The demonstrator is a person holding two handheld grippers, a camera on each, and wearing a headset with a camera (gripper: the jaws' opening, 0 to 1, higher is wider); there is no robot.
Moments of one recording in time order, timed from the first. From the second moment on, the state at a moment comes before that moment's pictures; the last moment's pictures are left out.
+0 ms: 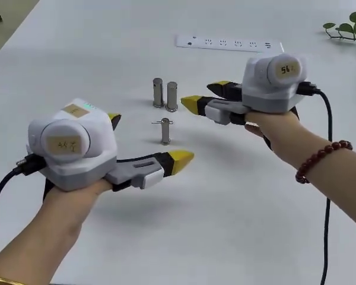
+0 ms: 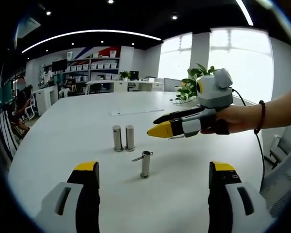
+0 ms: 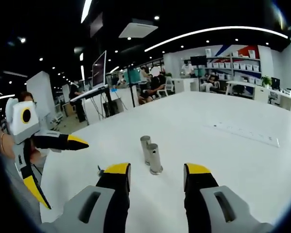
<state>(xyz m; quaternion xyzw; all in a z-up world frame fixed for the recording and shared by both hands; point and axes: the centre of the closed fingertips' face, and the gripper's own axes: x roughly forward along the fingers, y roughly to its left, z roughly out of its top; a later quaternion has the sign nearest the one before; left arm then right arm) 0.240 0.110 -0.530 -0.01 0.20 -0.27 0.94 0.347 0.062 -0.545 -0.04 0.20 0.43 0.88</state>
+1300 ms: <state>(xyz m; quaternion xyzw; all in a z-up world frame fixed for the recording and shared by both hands) 0.229 0.118 -0.516 0.00 0.19 -0.28 0.94 0.373 0.103 -0.579 -0.06 0.21 0.44 0.87</state>
